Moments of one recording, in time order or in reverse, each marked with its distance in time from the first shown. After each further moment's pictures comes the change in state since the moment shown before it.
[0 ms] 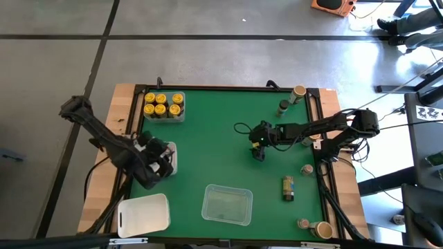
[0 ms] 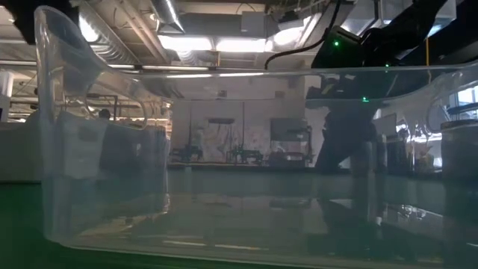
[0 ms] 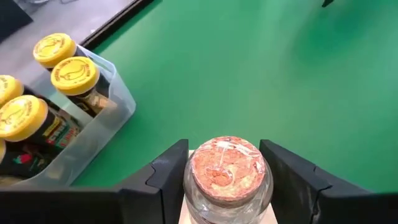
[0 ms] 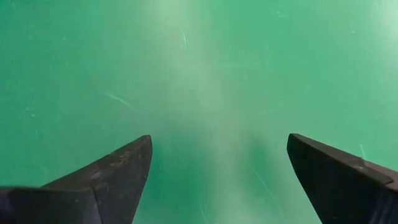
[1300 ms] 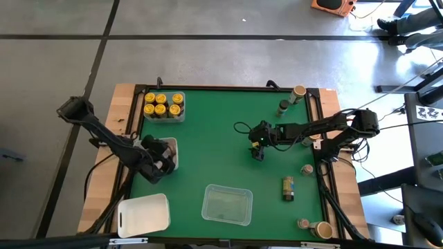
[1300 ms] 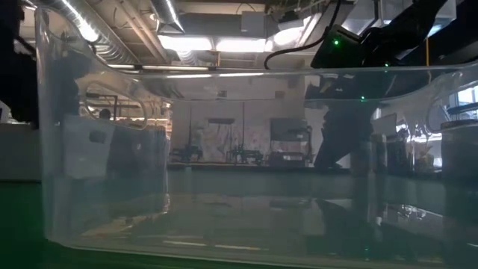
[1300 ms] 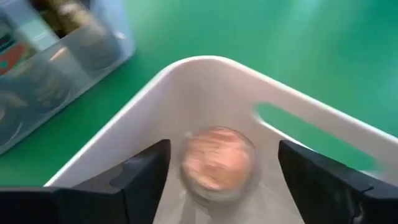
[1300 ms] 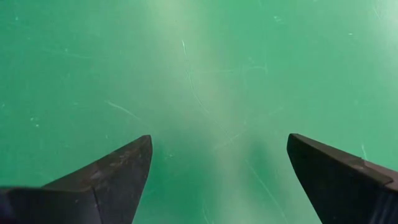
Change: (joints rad) left arm 0.061 -0.006 -0.448 0.492 -0.001 -0.035; right arm 0.000 0.000 0.000 0.014 0.000 0.027
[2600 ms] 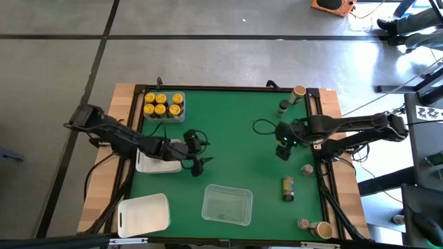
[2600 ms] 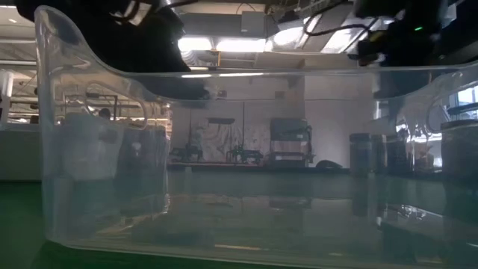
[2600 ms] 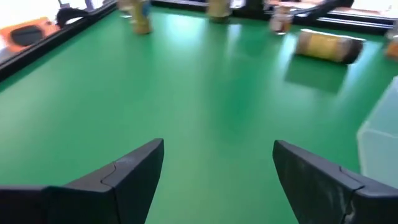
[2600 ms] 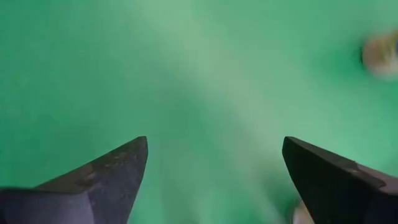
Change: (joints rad) left arm 0.403 0.269 0.158 1.019 0.423 1.045; right arm 0.094 -0.401 0.190 -0.907 -0.001 0.402
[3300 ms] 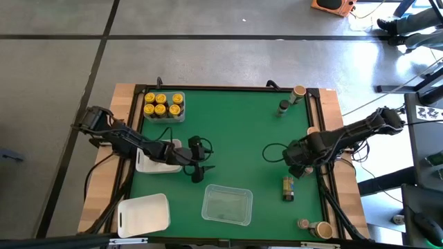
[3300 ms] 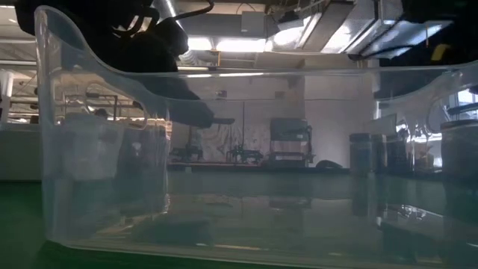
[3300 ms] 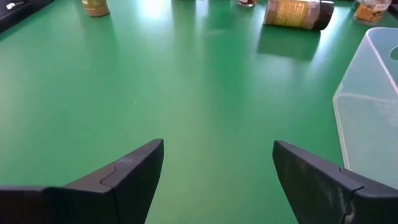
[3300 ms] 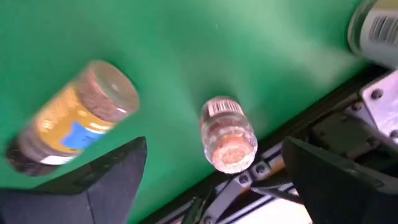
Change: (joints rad) left arm -0.025 0.124 0.000 0.084 0.084 0.043; right arm 0.314 0.032 -0.067 -0.260 -0.289 0.515
